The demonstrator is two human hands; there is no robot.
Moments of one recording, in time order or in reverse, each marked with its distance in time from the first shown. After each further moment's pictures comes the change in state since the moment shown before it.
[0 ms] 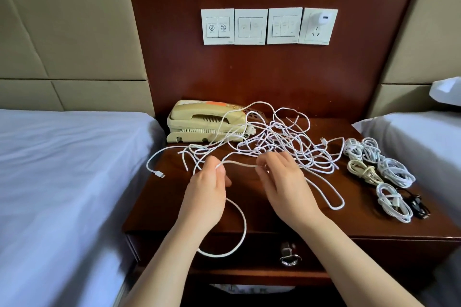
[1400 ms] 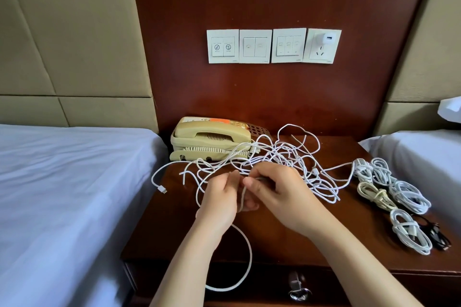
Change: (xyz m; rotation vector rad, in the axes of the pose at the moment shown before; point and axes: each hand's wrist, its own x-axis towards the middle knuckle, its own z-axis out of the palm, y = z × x) left_hand 0.028 0.022 0.014 -0.762 -0.165 -0.304; right_hand 0.040 -0.031 -0.028 0.367 -0.291 0.143
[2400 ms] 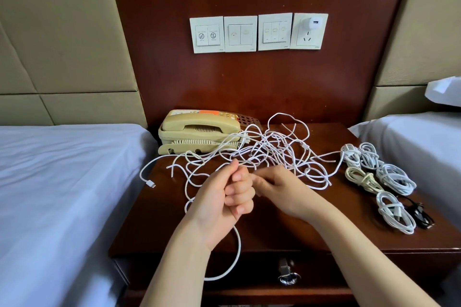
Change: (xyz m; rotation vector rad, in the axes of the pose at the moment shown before) left_hand -0.025 0.019 0.011 -0.644 -0.367 -0.216; right_hand -0.003 0.054 -0.003 0.012 -0.148 0.101
